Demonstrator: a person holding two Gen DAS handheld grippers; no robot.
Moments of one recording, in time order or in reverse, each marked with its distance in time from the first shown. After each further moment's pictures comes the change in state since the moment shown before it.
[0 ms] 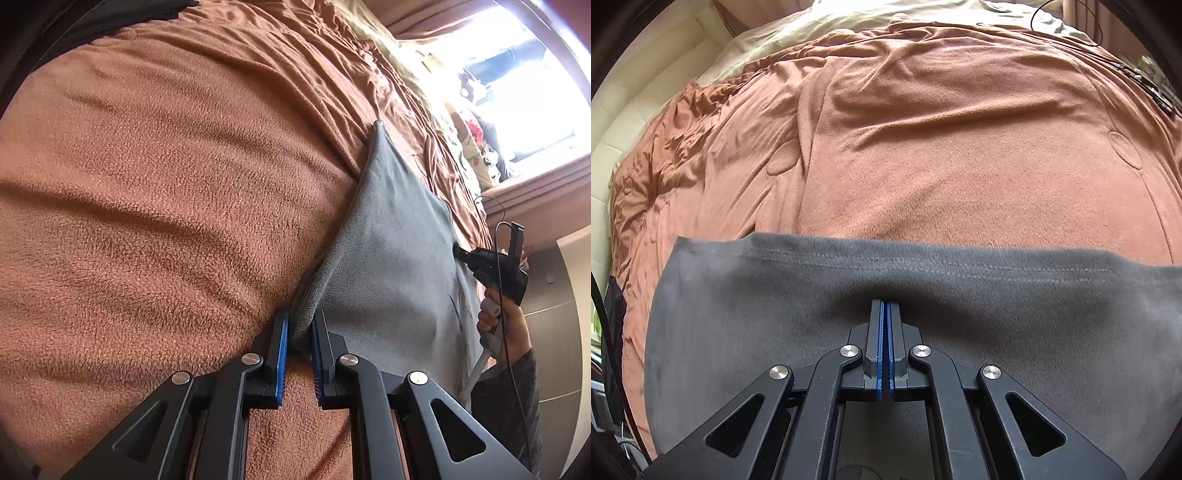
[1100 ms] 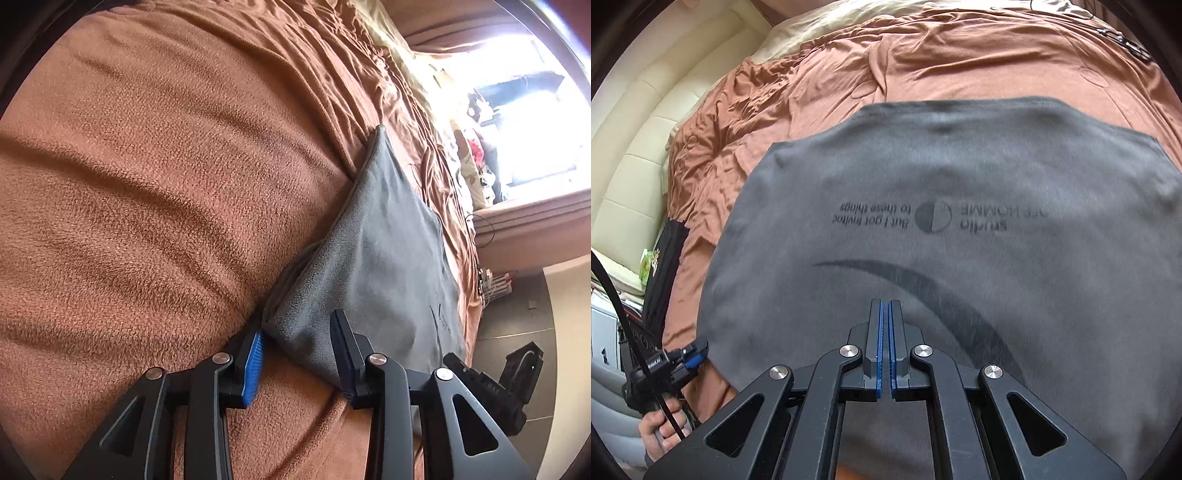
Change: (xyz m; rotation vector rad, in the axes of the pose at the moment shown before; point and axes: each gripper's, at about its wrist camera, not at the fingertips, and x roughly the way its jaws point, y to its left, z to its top) left arm 0.004 -0.001 -0.002 -0.108 0.011 -0.063; right arm -0.107 0.003 -0.134 0.006 0.081 0.186
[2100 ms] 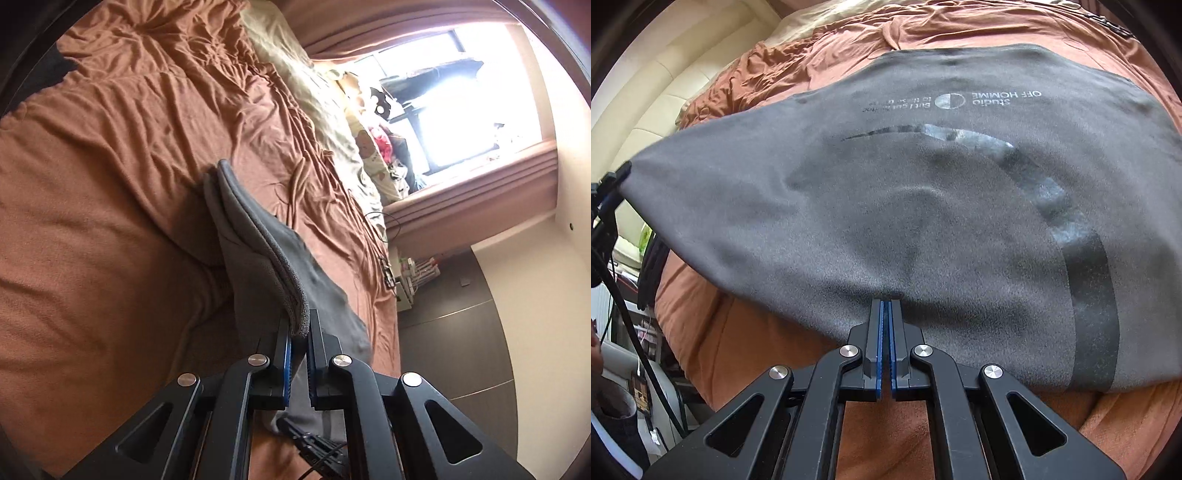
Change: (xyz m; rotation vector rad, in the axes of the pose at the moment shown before) left arm -0.056 -0.131 0.019 0.150 -0.036 -0.309; right arm 0.000 0.025 -0.092 -0.032 -0.011 -0.023
